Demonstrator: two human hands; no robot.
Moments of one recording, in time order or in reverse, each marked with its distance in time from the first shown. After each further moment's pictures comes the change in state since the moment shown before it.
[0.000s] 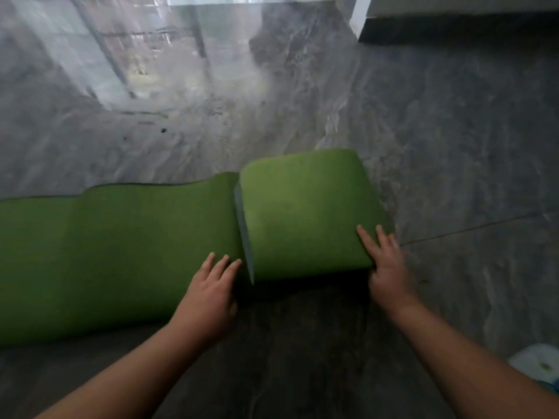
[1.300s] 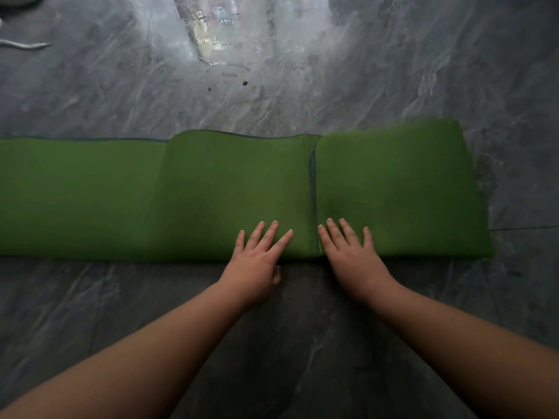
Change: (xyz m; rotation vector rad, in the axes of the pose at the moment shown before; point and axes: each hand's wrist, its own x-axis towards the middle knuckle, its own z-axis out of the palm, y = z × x) left_hand -0.037 -0.055 0.018 0.108 -0.070 -0.022; right_hand -0.034 -0.143 0.103 -0.591 -0.491 -0.529
